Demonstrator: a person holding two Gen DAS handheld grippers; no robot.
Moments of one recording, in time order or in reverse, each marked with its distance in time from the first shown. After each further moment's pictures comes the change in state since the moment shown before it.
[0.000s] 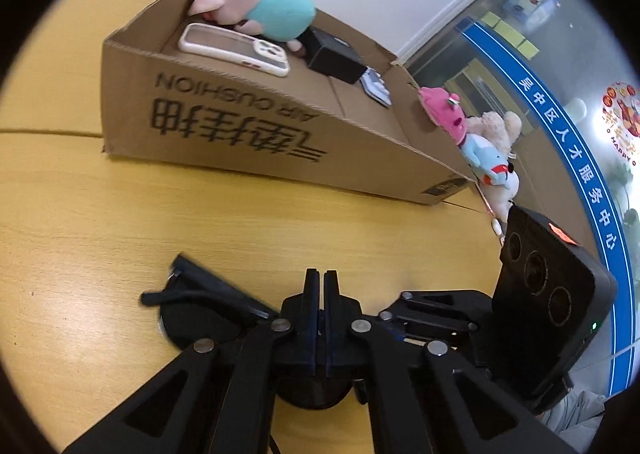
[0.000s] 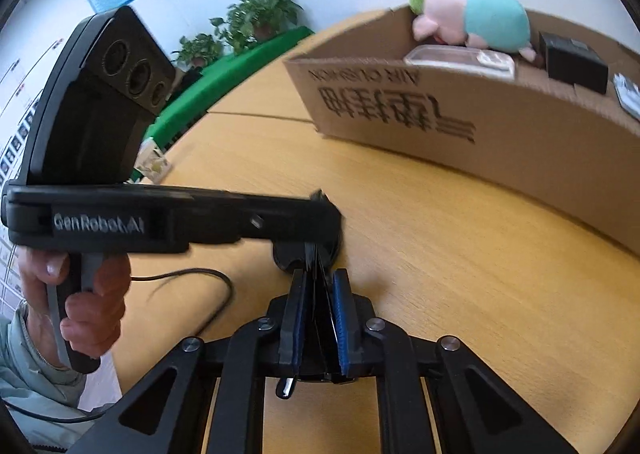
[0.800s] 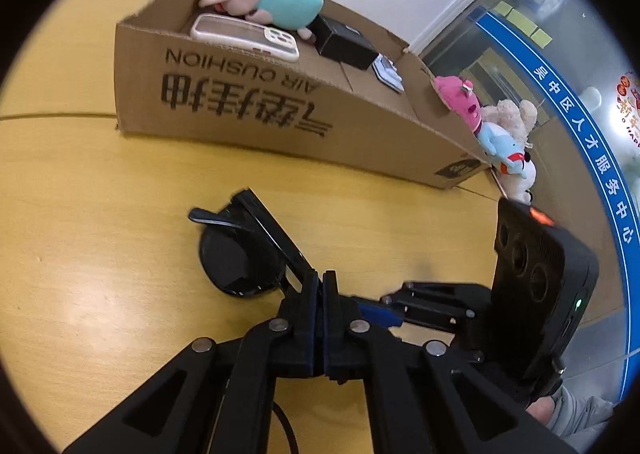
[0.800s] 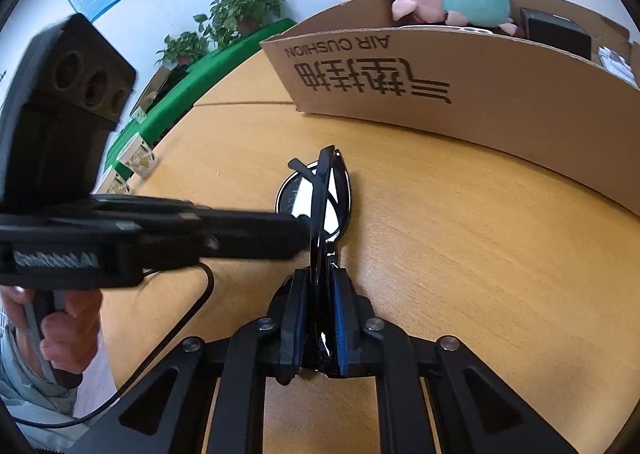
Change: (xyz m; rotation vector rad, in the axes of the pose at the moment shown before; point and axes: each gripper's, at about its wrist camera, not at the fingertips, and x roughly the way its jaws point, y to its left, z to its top) left arm 0.004 -0.007 -0.013 -0.016 0.023 0.075; right arm 0.013 -0.010 -0.014 0.068 0.036 -0.030
